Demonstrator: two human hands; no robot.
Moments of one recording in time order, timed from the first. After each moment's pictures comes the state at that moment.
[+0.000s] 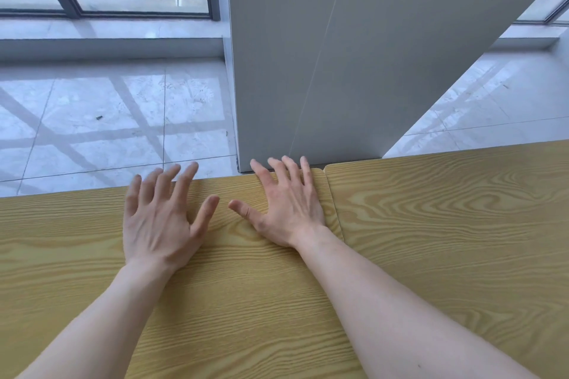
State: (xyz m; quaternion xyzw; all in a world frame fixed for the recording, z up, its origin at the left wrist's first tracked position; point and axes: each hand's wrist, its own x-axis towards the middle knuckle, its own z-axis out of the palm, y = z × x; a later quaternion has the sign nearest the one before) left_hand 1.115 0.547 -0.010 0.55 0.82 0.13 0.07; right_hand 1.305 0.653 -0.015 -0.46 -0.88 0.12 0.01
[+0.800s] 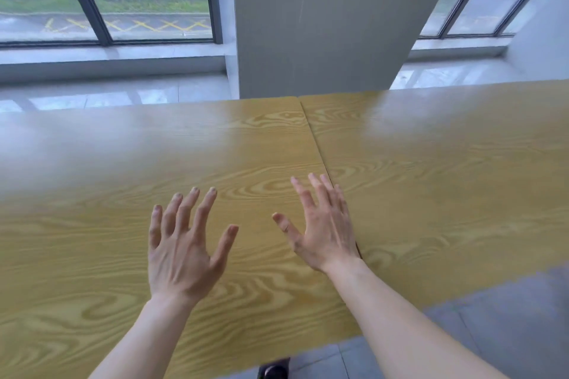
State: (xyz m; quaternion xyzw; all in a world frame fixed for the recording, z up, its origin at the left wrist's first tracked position) left_hand 1.240 0.202 0.035 0.58 0.79 0.18 0.07; right_hand 1.462 0.308 0.038 -0.53 -0.83 0.12 0.09
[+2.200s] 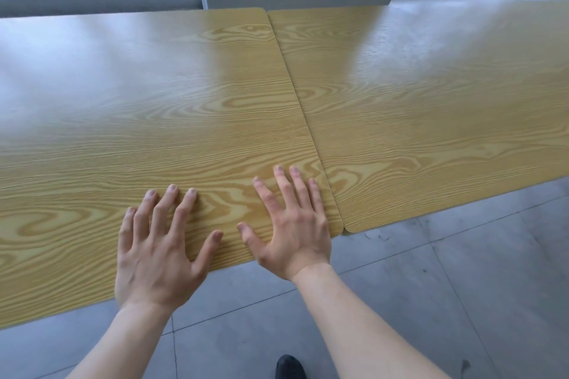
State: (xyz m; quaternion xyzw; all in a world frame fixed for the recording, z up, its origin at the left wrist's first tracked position) left_hand 1.326 0.107 -0.025 0.58 0.81 0.10 0.05; right_hand 1.522 0.197 -0.037 -0.52 -0.84 0.08 0.12
